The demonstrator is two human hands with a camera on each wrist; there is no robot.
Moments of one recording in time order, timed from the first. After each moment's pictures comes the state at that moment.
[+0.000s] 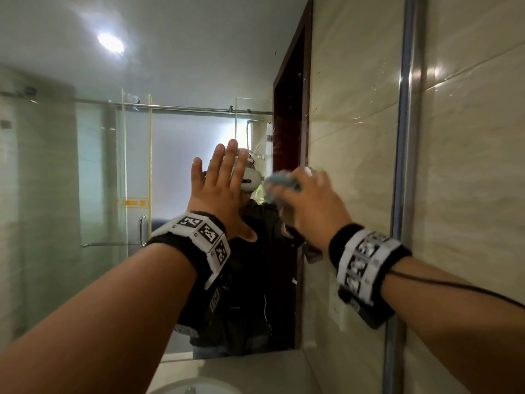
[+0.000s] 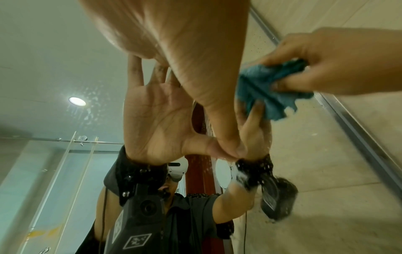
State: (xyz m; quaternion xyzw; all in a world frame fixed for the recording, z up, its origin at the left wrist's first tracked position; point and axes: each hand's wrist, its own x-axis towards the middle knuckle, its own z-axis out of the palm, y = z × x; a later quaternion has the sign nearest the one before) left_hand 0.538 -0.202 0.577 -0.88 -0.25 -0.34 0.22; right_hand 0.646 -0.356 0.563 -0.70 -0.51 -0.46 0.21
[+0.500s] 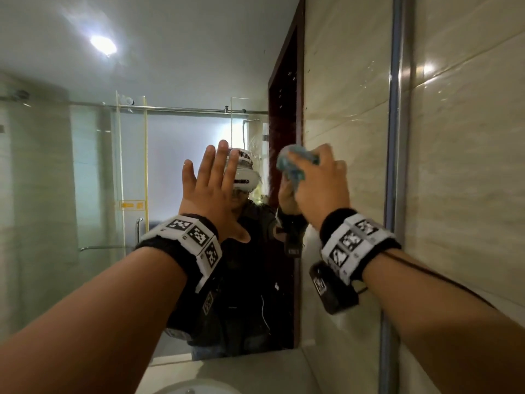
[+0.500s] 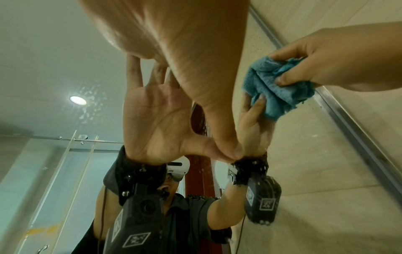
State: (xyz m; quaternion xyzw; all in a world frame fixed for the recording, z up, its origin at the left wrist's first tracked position) left_hand 0.540 -0.206 0.576 -0.87 -0.26 -0.35 0.22; right_hand 0.652 -0.356 0.584 -0.72 -0.41 -0.41 0.37
